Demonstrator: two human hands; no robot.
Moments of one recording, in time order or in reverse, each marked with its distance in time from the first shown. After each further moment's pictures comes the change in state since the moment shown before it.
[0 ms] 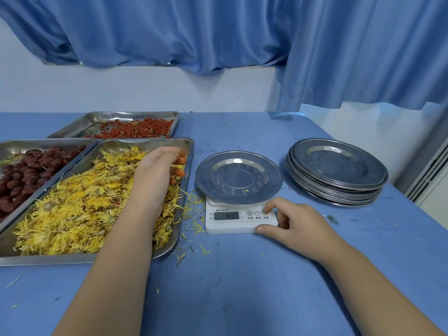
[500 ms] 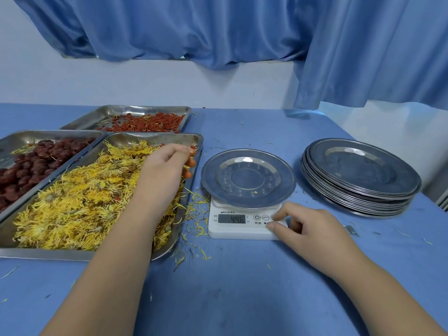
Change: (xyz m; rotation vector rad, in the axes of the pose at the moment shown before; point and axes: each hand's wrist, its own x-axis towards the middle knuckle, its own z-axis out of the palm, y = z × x) left_hand -0.008 -0.001 0.007 0.237 0.018 0.088; right_hand 0.002 -0.003 0.002 0.031 0.032 0.074
